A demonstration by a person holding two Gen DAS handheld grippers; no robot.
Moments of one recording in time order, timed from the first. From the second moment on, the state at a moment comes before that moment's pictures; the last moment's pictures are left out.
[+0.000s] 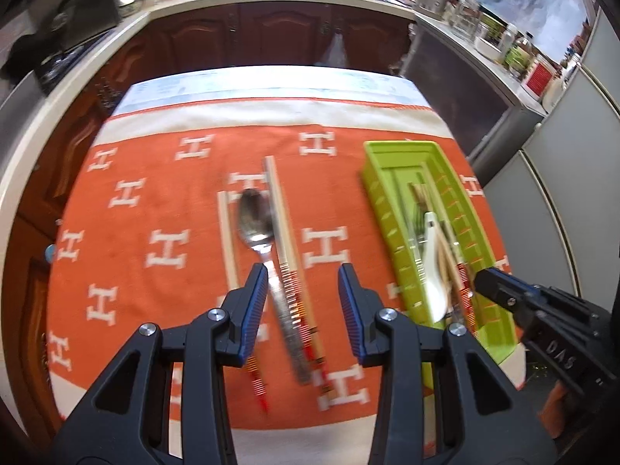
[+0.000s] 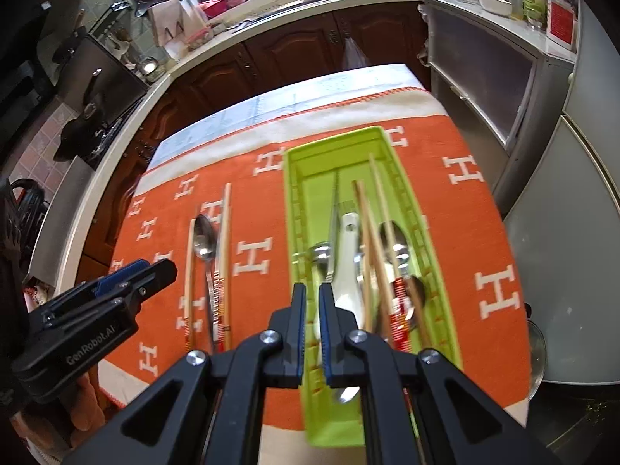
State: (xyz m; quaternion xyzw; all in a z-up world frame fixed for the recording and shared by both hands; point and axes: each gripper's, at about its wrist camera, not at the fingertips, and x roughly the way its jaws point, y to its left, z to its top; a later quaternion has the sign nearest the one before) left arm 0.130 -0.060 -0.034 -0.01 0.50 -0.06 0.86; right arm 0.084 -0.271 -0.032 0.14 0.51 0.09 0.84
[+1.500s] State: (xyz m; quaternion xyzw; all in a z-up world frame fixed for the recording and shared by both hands) left arm 0.152 0.020 -0.144 -0.04 0.56 -0.06 0.83; right arm 0.127 -0.167 -0.110 0.12 0.58 0.16 0.79
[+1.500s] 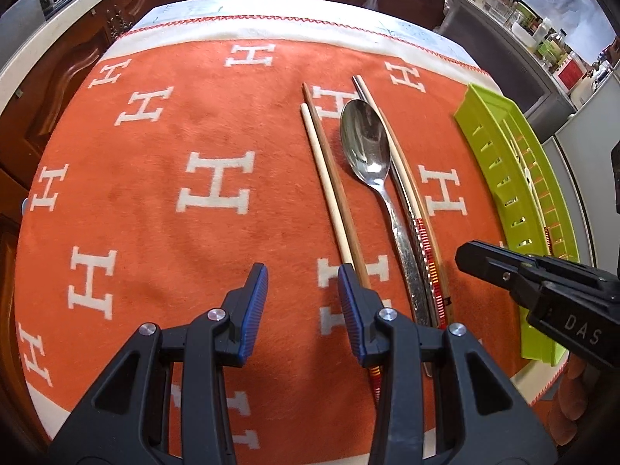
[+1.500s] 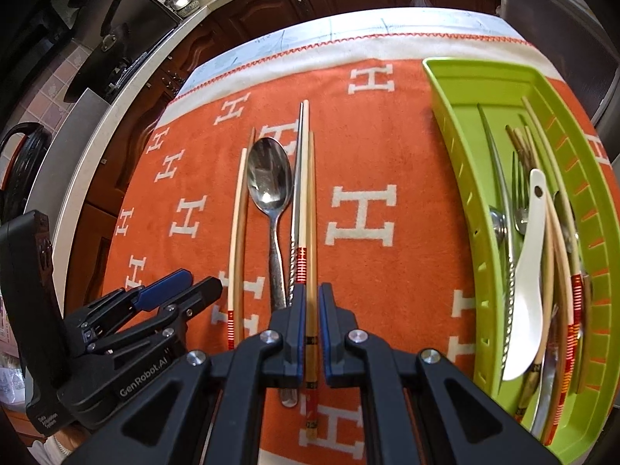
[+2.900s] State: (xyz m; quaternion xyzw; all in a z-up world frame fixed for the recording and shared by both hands) left arm 0.163 -0.011 -0.148 0.01 0.55 -0.02 0.84; right arm 0.126 -0.186 -0.125 0.14 0.58 0.16 0.78
